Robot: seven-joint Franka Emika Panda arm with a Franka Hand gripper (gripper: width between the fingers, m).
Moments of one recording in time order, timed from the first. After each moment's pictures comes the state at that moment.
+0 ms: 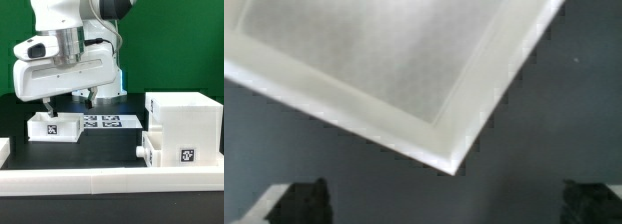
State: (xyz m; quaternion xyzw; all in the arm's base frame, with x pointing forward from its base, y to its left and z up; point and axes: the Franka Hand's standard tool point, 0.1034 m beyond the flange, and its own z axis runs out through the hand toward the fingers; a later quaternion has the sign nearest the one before) arm 0.441 -0.089 0.060 -0.98 -0.16 0.02 0.06
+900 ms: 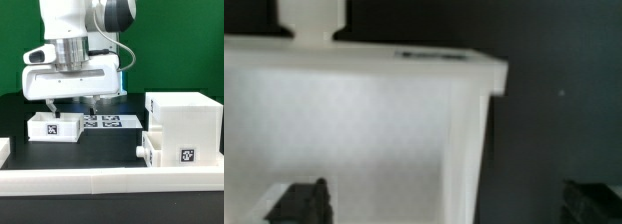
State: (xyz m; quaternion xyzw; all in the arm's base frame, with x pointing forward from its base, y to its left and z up) arm 0.396 -0.082 0.036 -1.00 0.02 0.00 0.04
